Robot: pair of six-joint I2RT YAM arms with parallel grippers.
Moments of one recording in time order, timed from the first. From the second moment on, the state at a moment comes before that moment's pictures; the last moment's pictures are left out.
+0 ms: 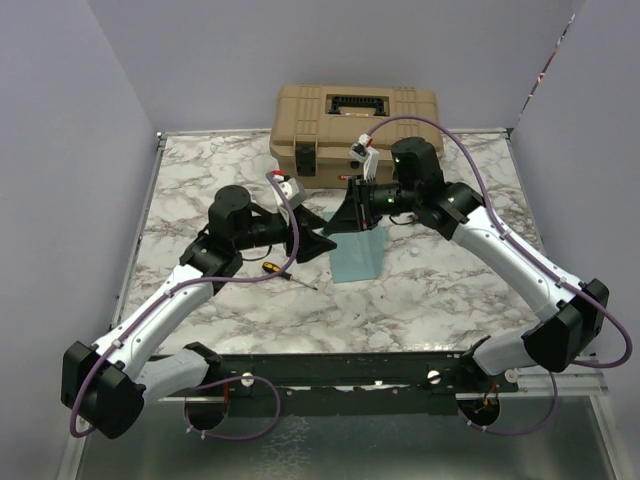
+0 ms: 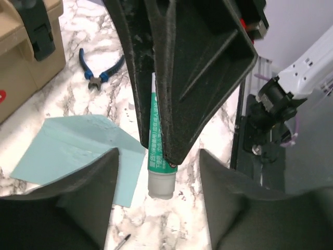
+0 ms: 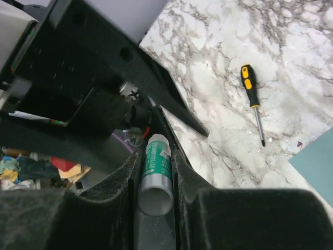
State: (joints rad) left arm -0.54 1.07 0.87 0.07 0.78 -0.11; right arm 0.64 1.43 1.41 -0.49 -0.73 0.44
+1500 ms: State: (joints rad) left arm -0.54 1.85 0.88 0.56 0.27 -0.73; right arm 0.67 1.55 0.98 -0.27 0.14 0.45
